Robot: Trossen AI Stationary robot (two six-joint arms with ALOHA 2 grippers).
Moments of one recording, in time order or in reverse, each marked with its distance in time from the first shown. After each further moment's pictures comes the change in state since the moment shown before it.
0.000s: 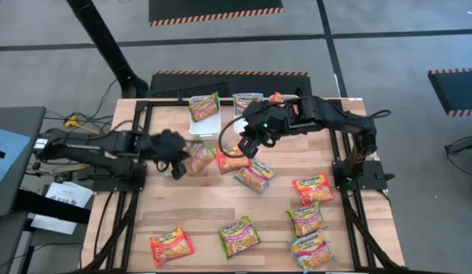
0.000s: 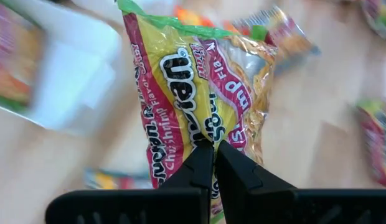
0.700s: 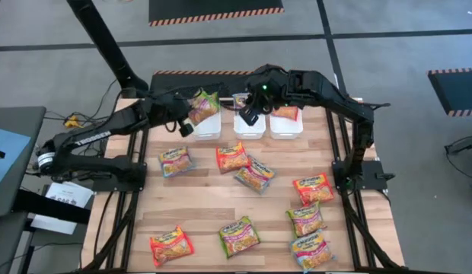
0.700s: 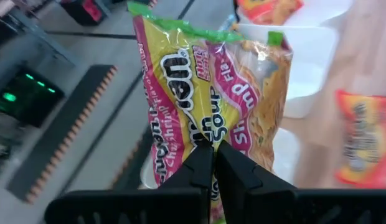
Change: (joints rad) left arm 0.520 0.129 0.085 0.299 0.003 0.708; right arm -0.239 0.000 0.000 0.064 -0.003 -0.249
